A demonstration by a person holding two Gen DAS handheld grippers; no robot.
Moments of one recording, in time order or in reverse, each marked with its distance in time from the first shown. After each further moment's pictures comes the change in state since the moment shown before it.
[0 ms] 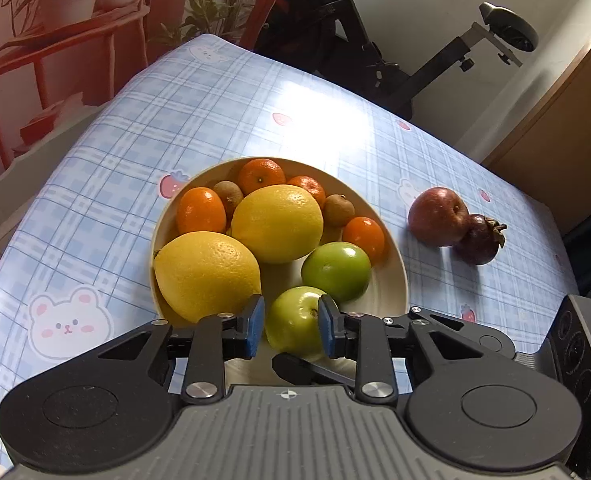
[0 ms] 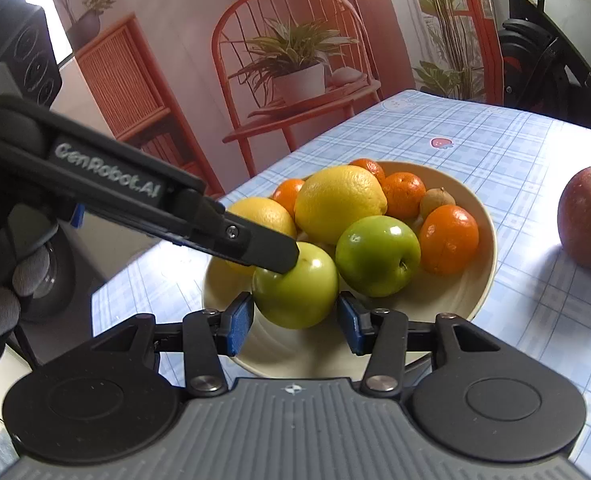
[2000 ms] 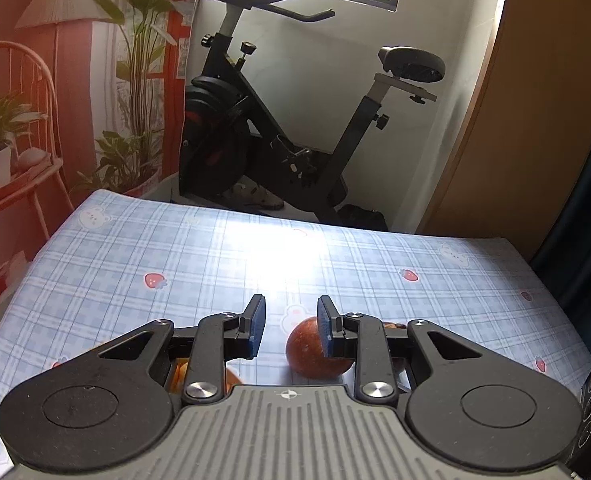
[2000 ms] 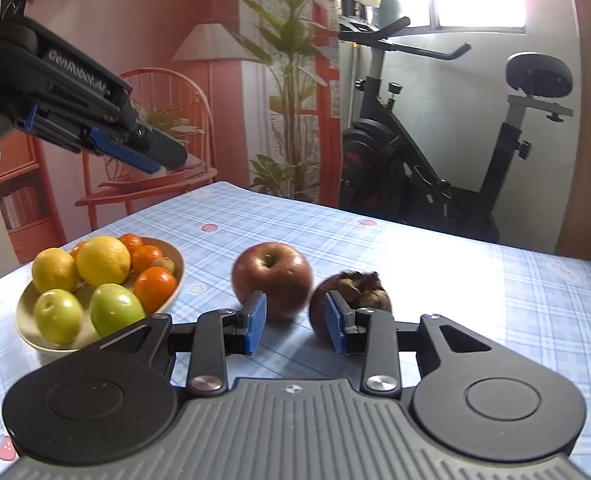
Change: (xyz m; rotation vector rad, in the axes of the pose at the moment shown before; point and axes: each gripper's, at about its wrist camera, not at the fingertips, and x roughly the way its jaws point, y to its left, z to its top) left arm 0.006 -0.137 0.045 0.276 -0.302 -0.027; right arm -0.123 -0.091 -0.030 -0.024 -0.278 -0.461
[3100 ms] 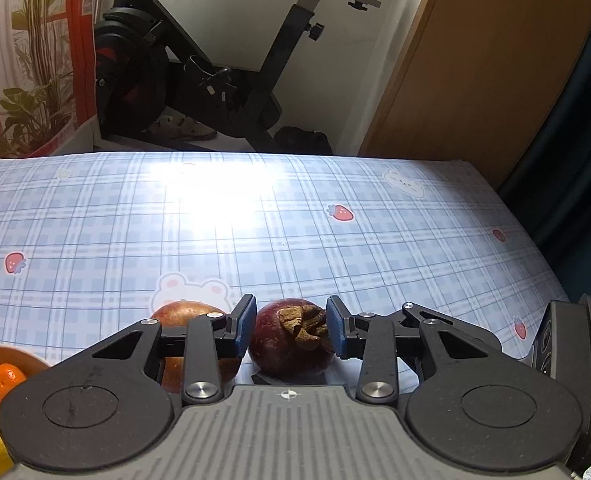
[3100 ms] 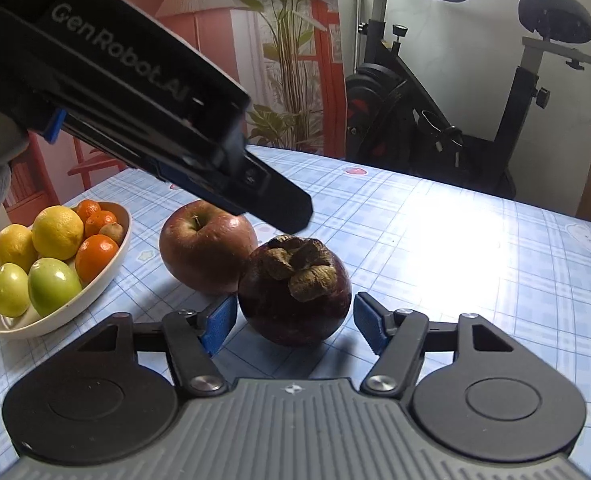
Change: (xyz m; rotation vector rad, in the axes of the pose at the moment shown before) left arm 0.111 -0.058 -0.005 0.086 0.254 -0.166; right arm 0.060 -0.041 0.006 0.003 0.181 0.075
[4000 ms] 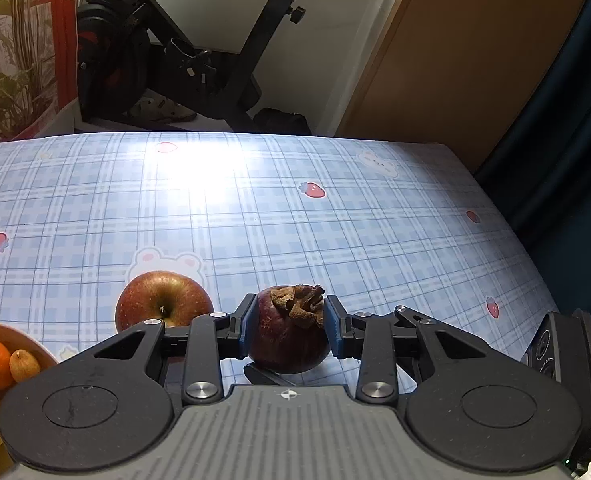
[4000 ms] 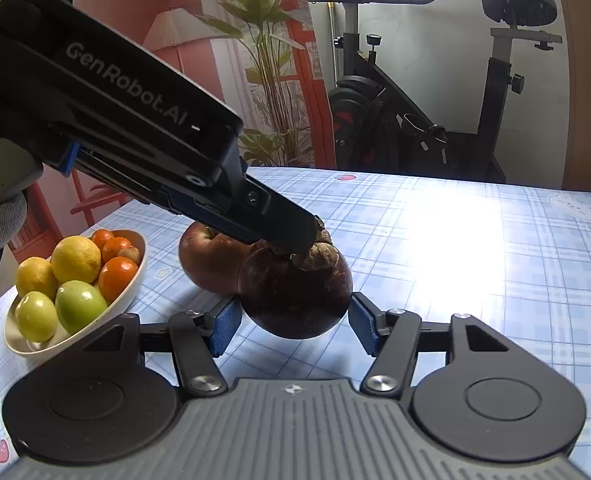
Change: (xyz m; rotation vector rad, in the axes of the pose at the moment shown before) left arm -0.009 0.002 -0.005 -0.001 0.052 -0.067; right arm -0.035 0.003 -0.015 0.111 -0.081 0.005
